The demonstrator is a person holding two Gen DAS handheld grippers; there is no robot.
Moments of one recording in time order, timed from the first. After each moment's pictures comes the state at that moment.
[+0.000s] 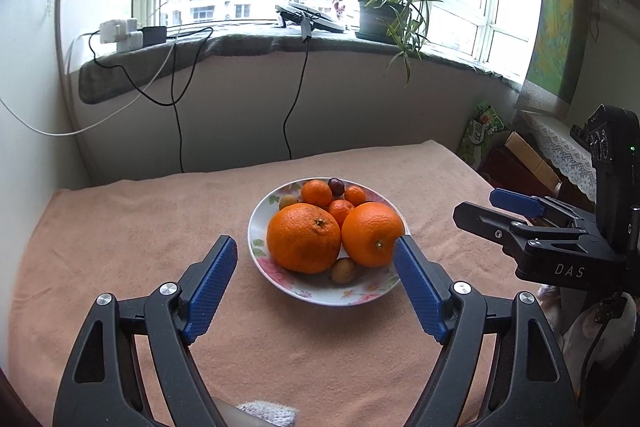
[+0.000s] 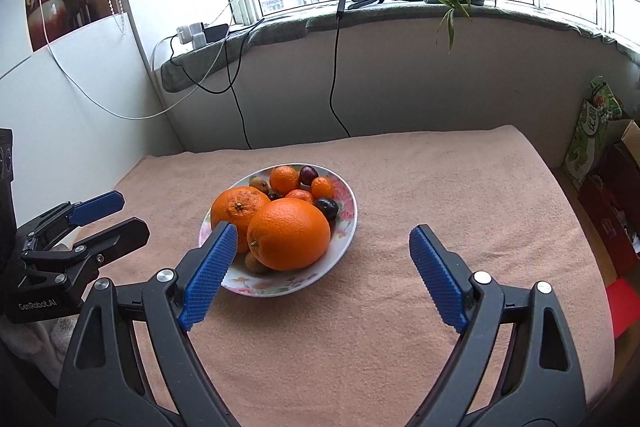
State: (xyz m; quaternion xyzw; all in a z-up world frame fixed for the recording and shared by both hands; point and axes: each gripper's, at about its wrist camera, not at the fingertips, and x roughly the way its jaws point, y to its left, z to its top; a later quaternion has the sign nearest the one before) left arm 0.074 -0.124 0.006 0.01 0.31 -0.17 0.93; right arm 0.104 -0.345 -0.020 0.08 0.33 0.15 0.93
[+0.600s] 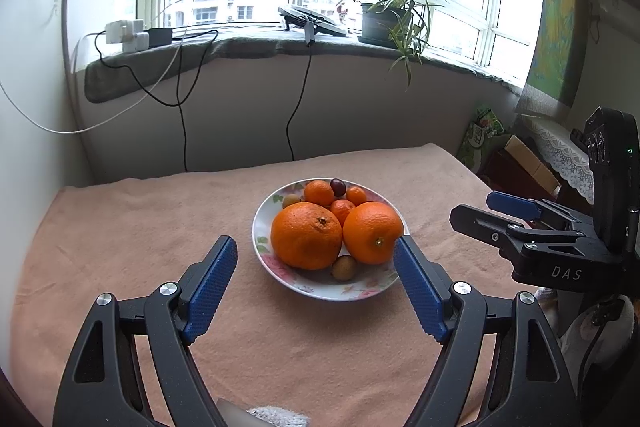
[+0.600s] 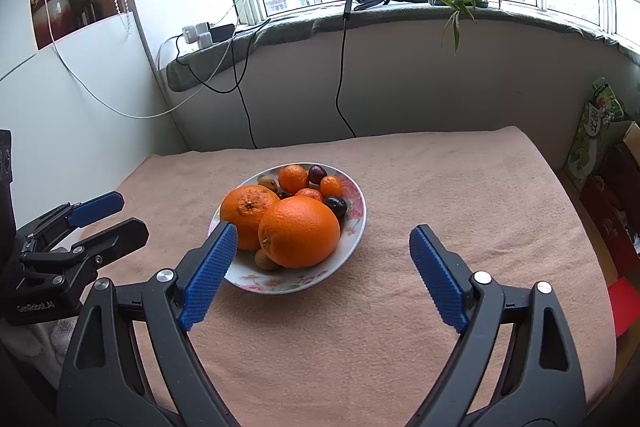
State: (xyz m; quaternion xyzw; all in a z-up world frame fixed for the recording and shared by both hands) left arm 0.067 -0.120 0.009 0.00 0.31 -0.16 0.94; right arm 0.099 -0.339 -0.019 0.08 0.33 0.16 0.93
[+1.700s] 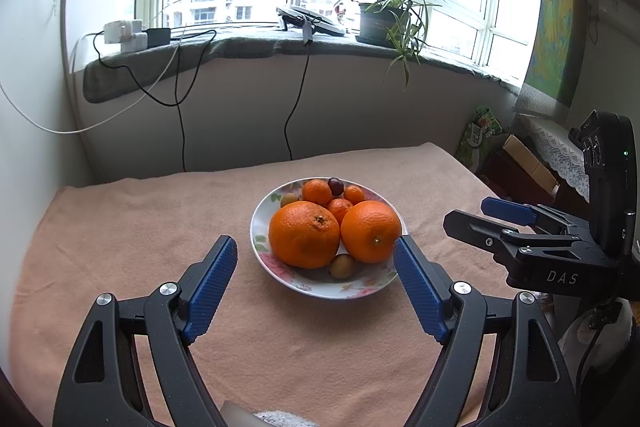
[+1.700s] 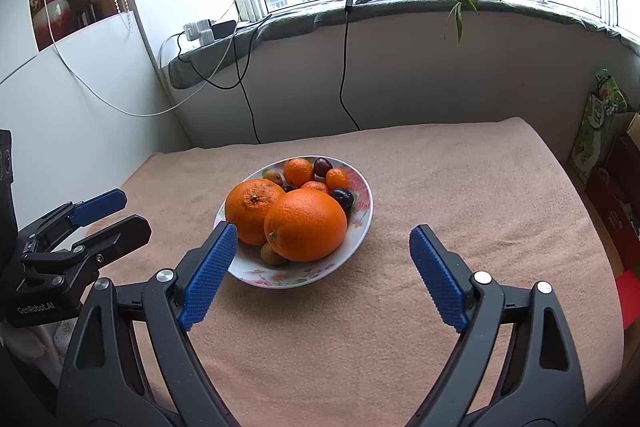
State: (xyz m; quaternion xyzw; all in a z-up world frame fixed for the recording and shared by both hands) left arm 0.065 -0.120 0.010 0.00 0.31 -0.17 0.94; right arm 0.099 -0.338 -0.023 0.09 0.33 0.16 0.92
